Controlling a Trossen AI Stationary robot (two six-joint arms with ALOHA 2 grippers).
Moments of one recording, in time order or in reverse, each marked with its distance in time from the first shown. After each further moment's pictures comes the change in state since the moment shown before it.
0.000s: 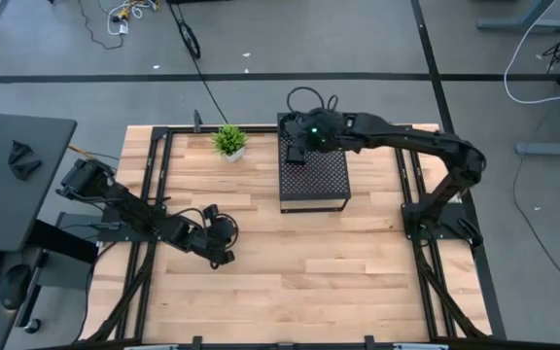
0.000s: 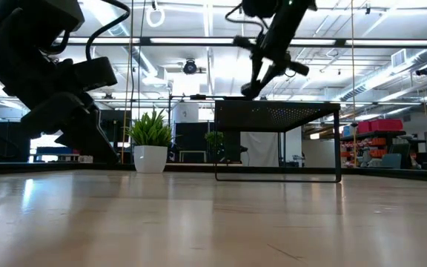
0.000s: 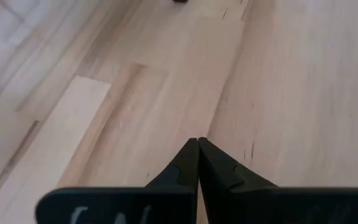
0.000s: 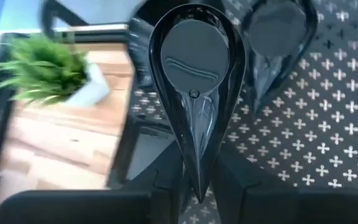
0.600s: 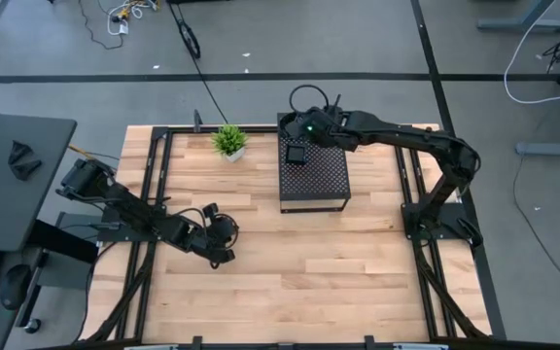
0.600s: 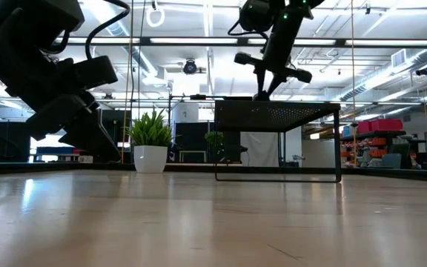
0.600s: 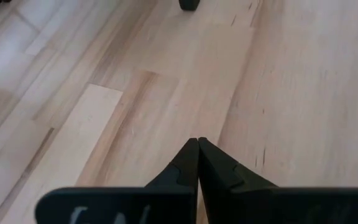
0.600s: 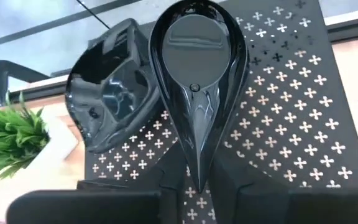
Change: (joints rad) left arm 0.000 0.000 0.000 0.002 -0.042 0.028; right arm -0.040 0.057 0.000 -0.026 0.139 0.178
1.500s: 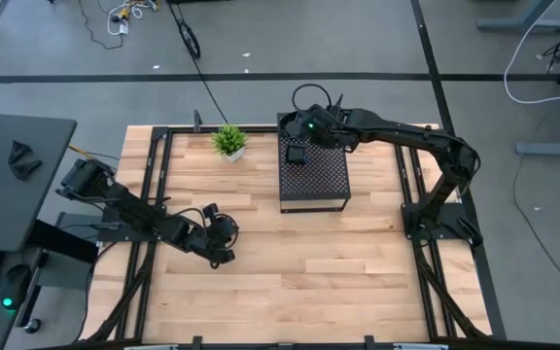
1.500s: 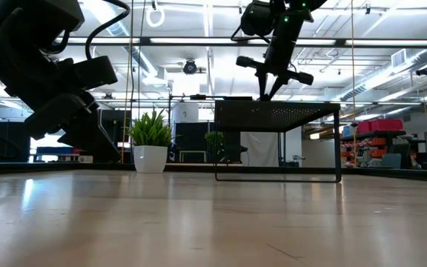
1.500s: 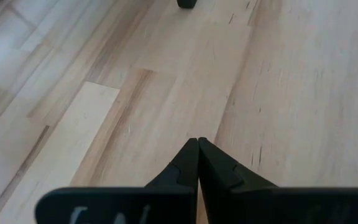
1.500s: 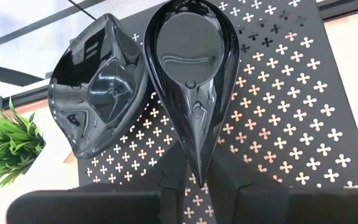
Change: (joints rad) left arm 0.000 0.000 0.000 0.000 0.011 -0.010; right arm -0.023 0.006 0.000 -0.027 -0.061 0.072
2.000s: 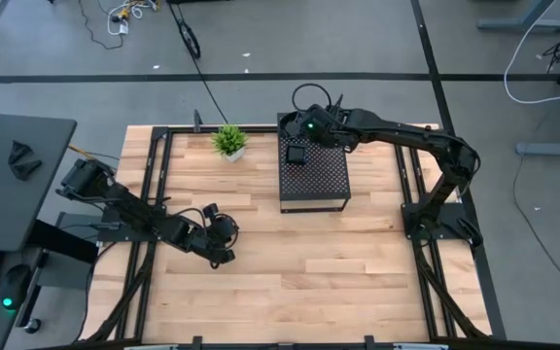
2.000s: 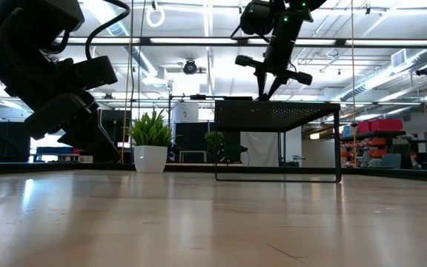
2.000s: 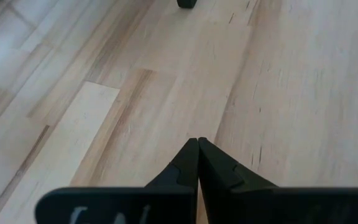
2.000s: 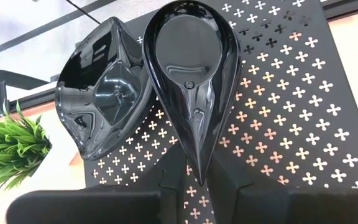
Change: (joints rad) left arm 0.000 0.000 0.000 0.000 0.000 0.000; right arm 0.000 0.000 0.000 0.014 0.008 0.013
